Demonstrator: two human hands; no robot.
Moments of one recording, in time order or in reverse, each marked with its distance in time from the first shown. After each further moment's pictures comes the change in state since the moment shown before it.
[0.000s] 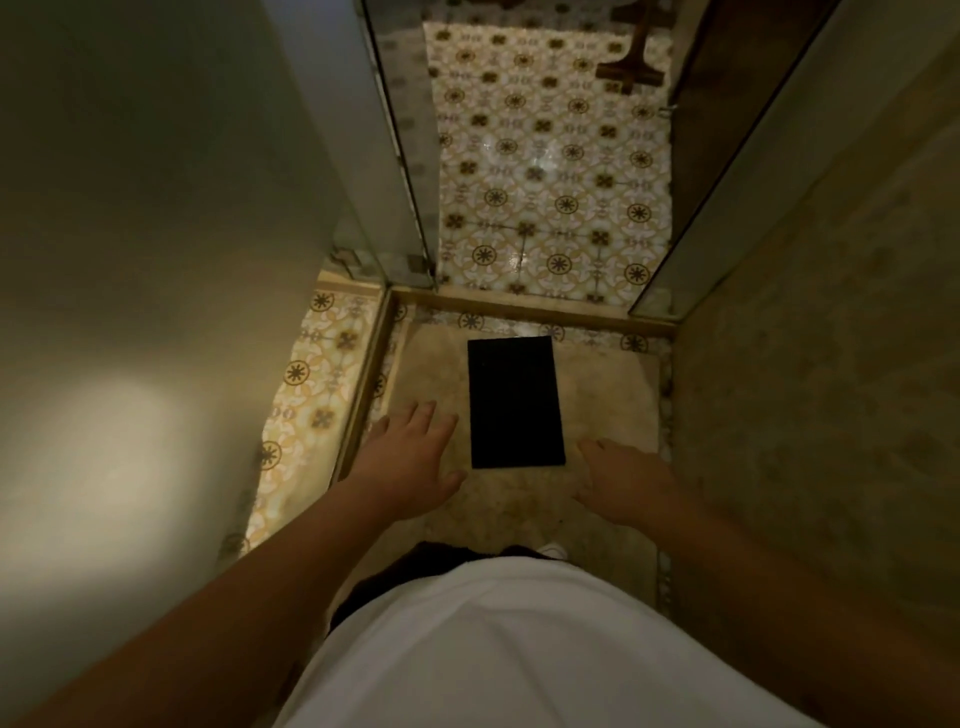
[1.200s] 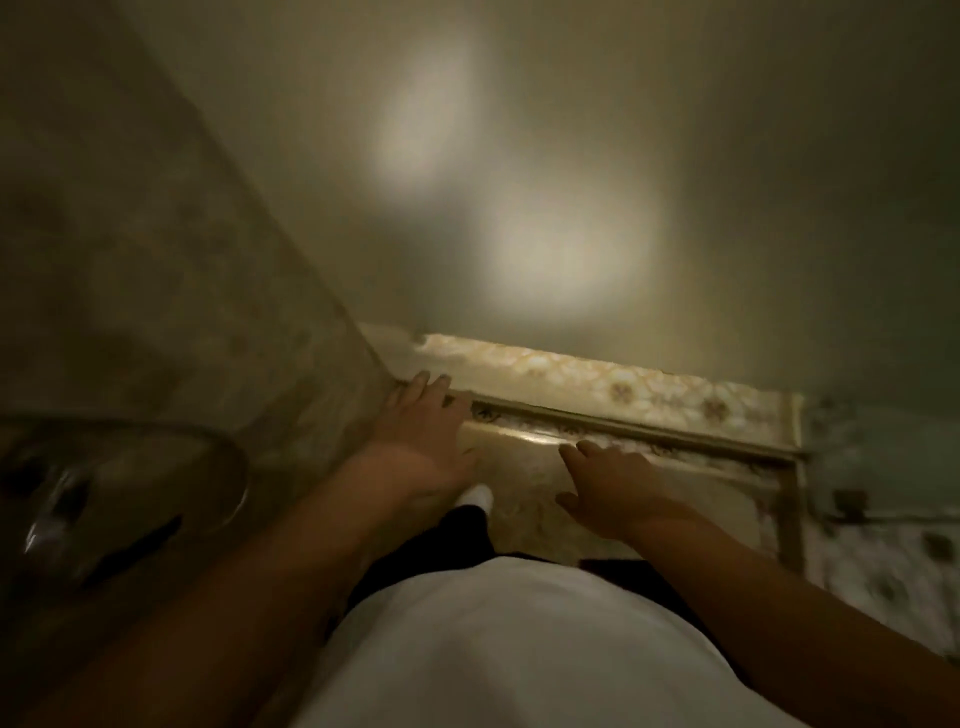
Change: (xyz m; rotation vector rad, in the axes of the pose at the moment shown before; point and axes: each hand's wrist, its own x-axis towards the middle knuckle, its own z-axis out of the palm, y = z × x) left_hand -0.197 -0.012 0.051 -0.627 0.200 -1.472; right_hand 0.108 -0.317 -0.034 -1.009 -0.144 -1.374
